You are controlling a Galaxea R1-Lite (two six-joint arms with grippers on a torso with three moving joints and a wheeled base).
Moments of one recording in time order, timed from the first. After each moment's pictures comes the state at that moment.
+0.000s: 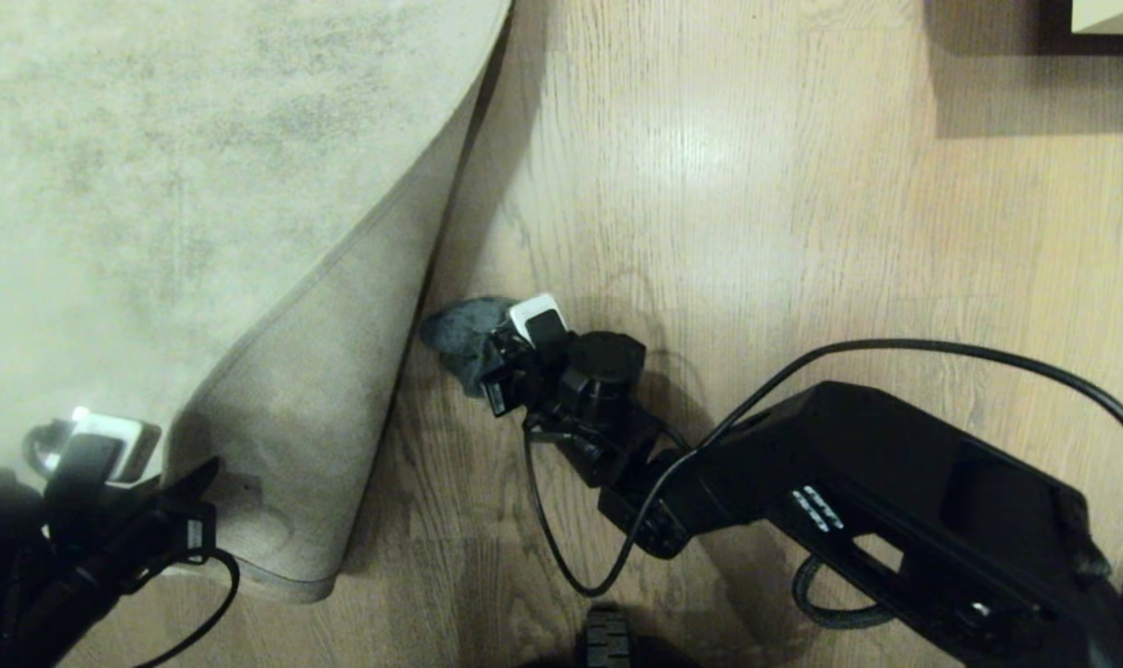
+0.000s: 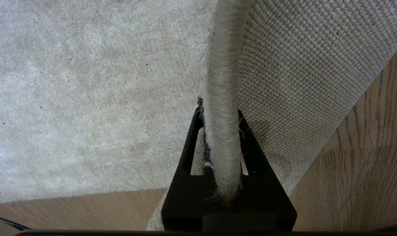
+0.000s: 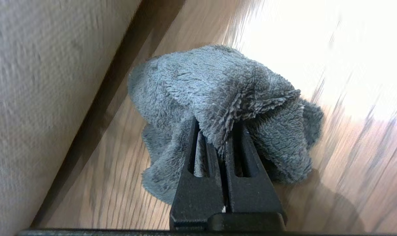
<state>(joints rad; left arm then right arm) 0.18 1.77 0.00 -1.52 -0.08 0.27 0.84 2.48 -1.57 -1.10 -0.20 -0.20</state>
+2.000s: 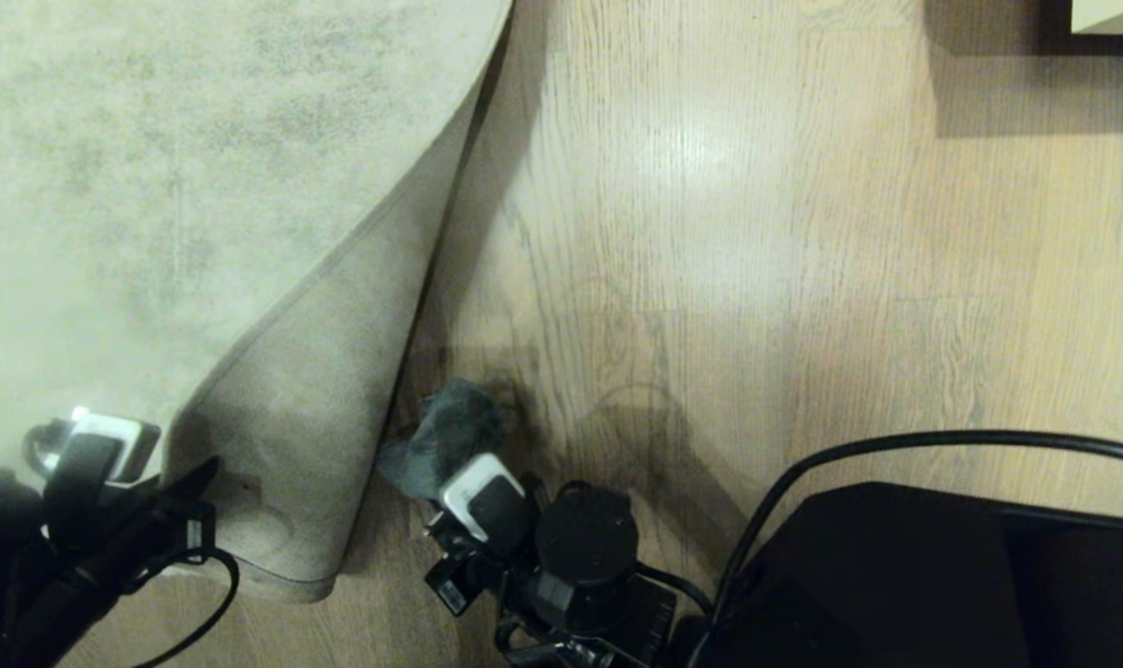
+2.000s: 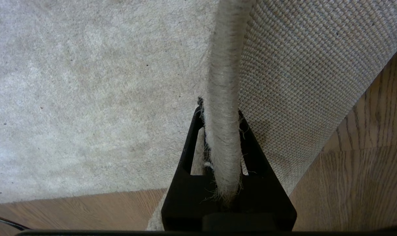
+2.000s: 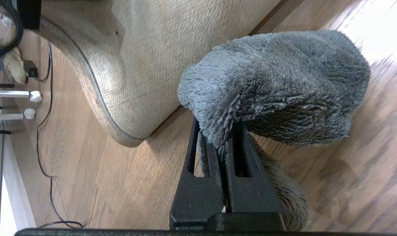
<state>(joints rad) 0.18 1.76 0.00 -1.52 -0.08 0.27 1.09 2.36 -1.04 -1.34 -0.20 -0.20</state>
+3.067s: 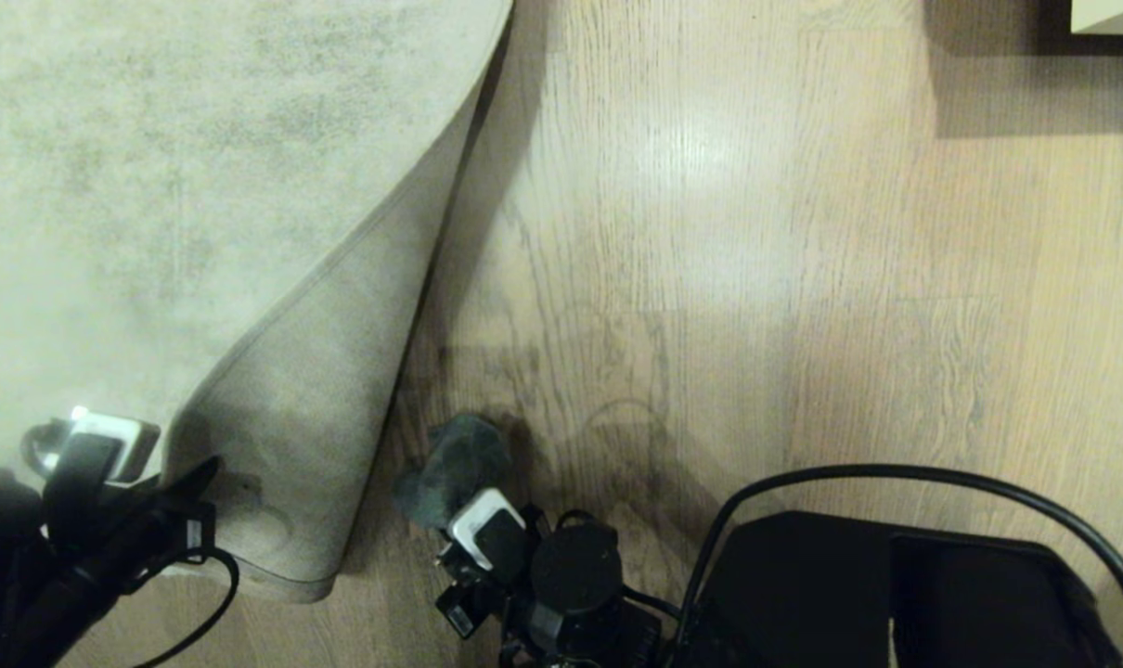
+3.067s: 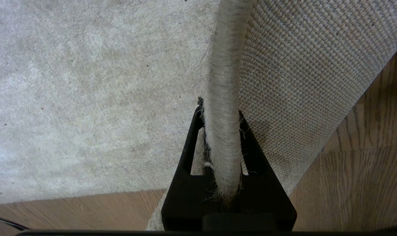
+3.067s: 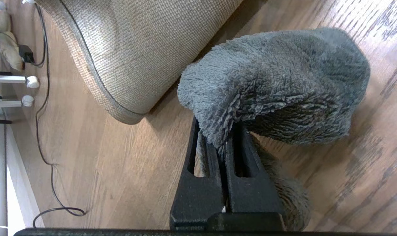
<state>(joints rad) 0.18 1.76 0.00 -1.52 -0.08 0.27 1.07 2.48 -1.05 -1.40 -0.20 -0.17</state>
